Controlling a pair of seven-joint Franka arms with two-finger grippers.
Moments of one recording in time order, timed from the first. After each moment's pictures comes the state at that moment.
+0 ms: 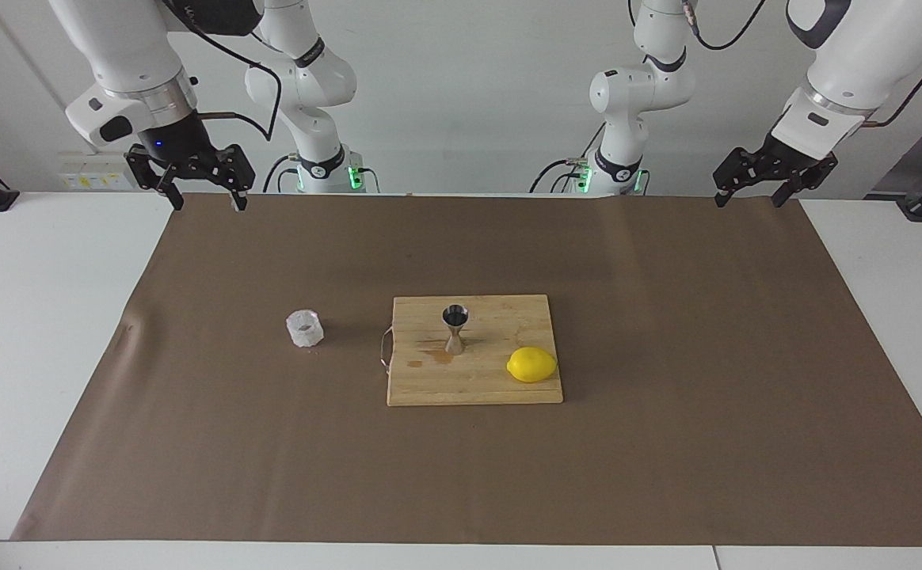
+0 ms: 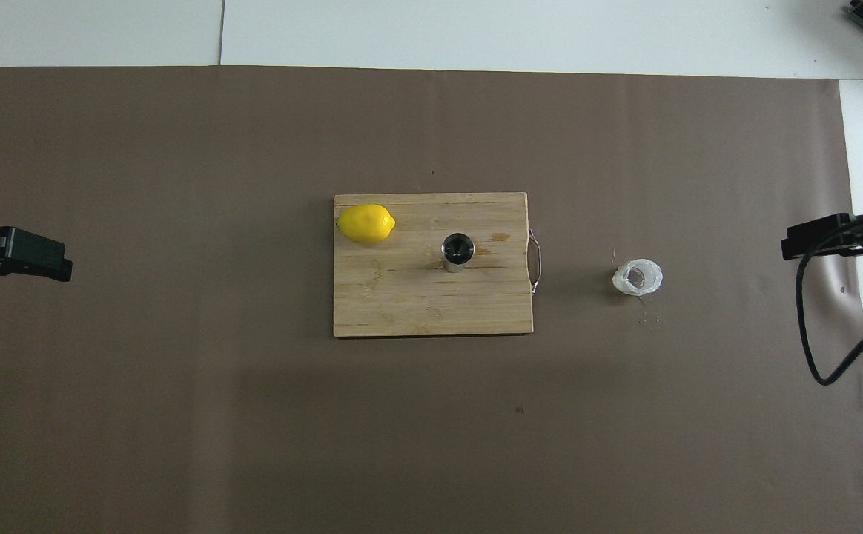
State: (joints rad) left arm 0.12 -0.05 -0.17 -1.59 -0.04 1.46 -0.01; right arm 0.05 -0.04 -0.05 -1.58 -0.03 1.55 0.00
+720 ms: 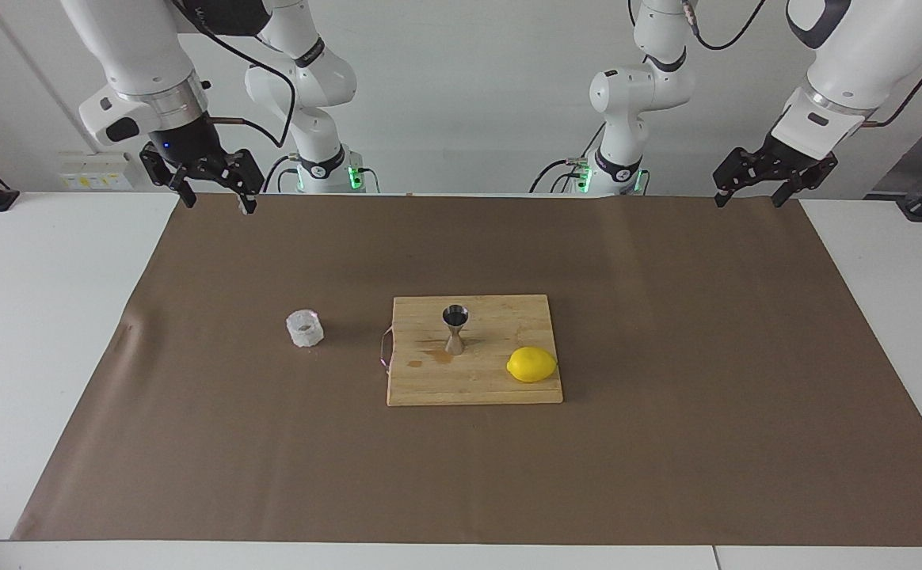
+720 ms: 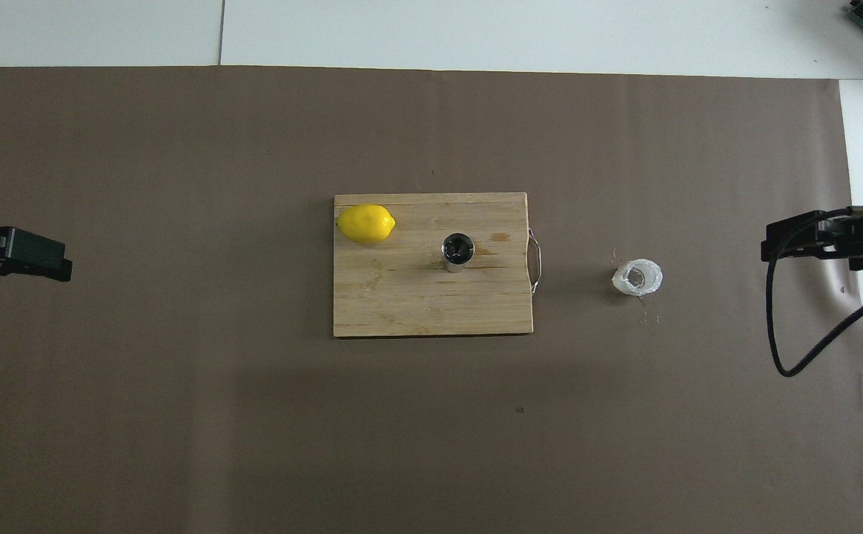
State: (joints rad) left arm 0.12 -0.05 -0.17 -1.59 -0.04 1.46 -0.01; right arm 0.06 -0.05 -0.04 -1.61 0.00 1.54 0.15
